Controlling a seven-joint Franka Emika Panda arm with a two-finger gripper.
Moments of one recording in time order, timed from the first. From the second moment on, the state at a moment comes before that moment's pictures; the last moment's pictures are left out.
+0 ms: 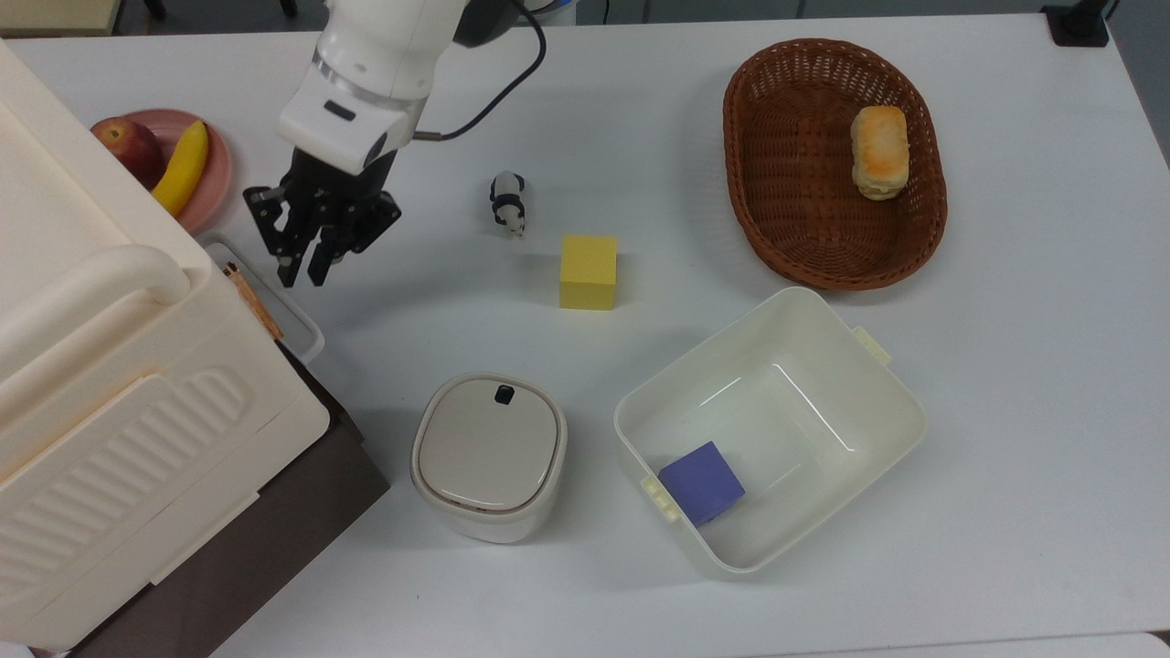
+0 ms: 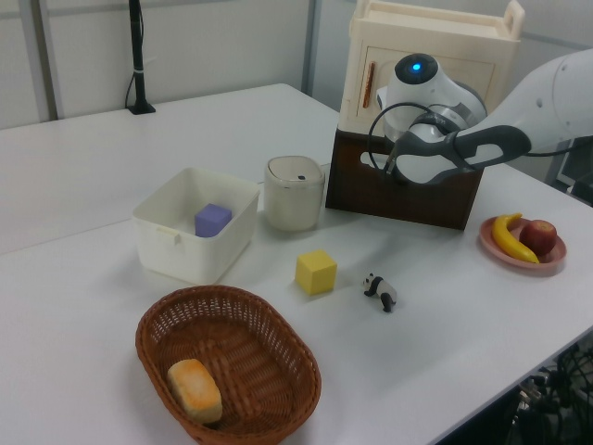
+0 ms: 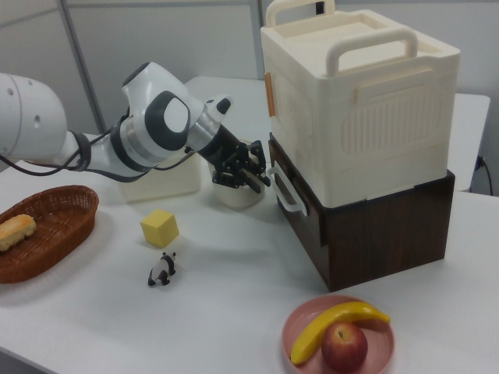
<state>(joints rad) -0.02 0.21 -0.12 -1.89 -0.65 2.49 -0.20</state>
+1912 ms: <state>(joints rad) -0.10 0.32 -0.10 -1.77 -0.38 2.47 -0.26</state>
